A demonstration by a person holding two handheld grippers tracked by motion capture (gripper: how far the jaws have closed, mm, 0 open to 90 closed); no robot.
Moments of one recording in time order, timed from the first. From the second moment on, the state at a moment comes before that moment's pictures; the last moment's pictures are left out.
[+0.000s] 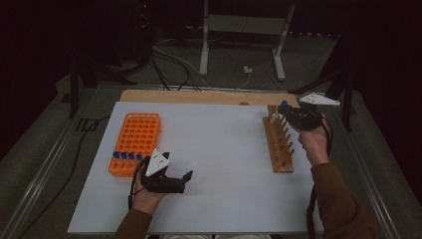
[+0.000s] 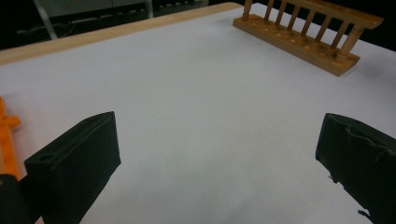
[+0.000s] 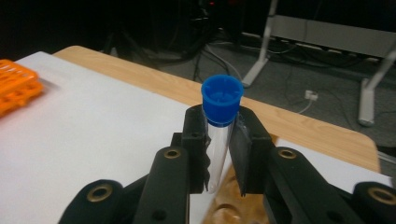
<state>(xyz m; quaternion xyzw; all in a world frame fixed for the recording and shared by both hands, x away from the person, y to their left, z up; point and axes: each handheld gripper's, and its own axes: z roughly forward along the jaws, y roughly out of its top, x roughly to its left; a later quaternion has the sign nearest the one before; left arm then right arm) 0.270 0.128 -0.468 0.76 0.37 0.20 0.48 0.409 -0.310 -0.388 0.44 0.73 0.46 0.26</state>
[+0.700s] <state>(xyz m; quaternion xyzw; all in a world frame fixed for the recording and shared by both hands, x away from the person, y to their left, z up) 0.295 0.090 -0.460 0.75 0.38 0.21 0.50 0.377 -0.245 -0.405 0.39 0.77 0.48 0.18</state>
